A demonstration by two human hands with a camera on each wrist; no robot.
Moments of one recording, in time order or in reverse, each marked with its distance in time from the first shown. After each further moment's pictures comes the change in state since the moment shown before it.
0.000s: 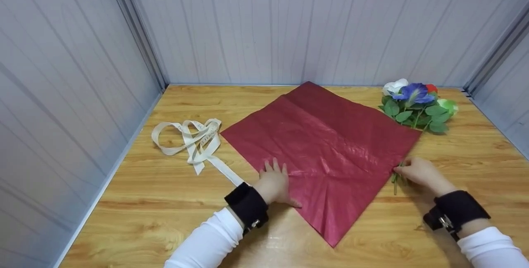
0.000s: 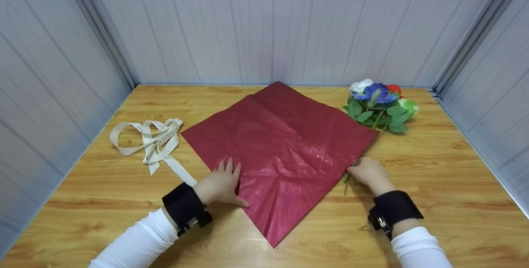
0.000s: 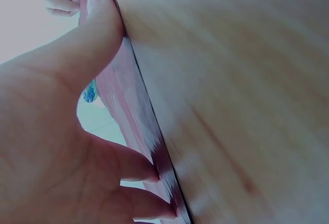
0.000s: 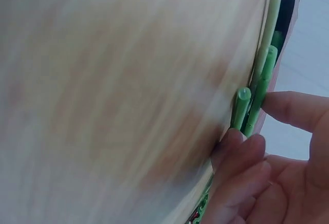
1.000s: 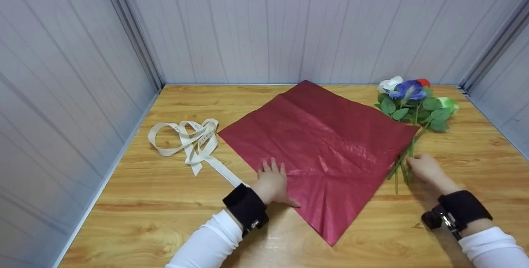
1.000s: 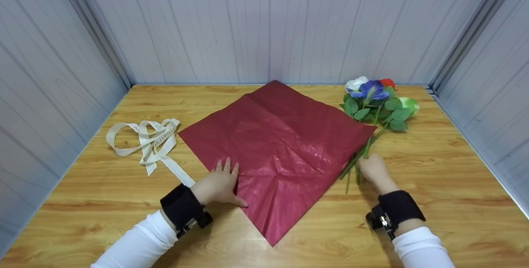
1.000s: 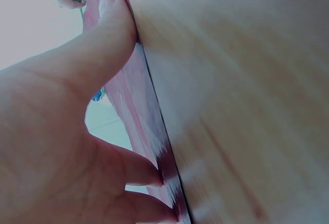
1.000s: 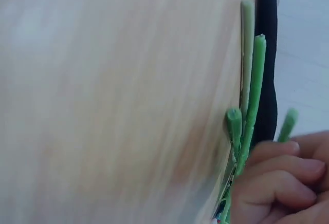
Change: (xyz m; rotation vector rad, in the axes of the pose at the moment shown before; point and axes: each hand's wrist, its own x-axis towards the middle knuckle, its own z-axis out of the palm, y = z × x) left_hand 0.001 -0.002 0.002 -0.040 0.005 0.027; right_hand -0.001 0.012 -0.008 0.147 0.080 0.068
